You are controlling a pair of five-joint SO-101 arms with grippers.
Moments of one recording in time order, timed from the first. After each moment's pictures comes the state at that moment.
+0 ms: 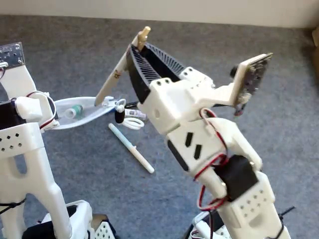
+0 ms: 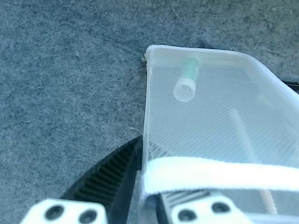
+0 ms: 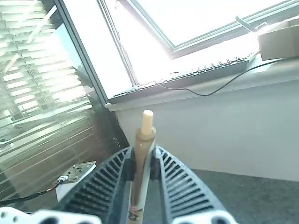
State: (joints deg) left arm -22.8 -24.8 9.9 92.1 8.6; right arm -39.1 -49.9 19.4 27.2 -21.2
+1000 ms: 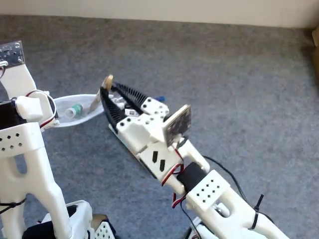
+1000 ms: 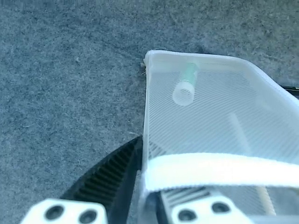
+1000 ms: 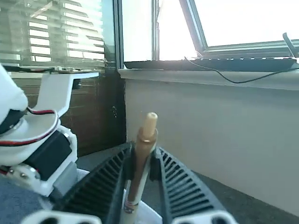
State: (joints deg) left arm -22.7 -24.8 10.0 90.8 8.6; right arm -46.2 -49.9 61.1 -18.0 0.7
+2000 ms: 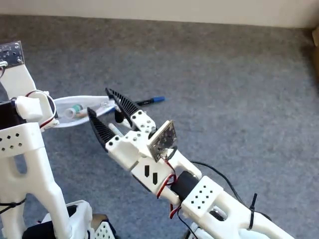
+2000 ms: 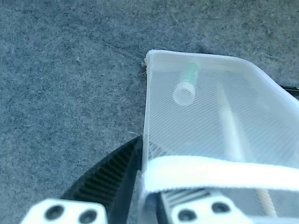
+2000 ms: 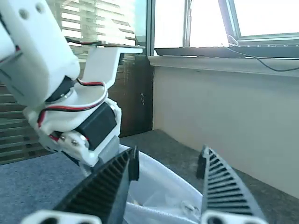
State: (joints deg) left arm -22.7 -24.8 10.1 90.7 8.6; right arm -52.9 -49.8 65.6 -20.6 2.0
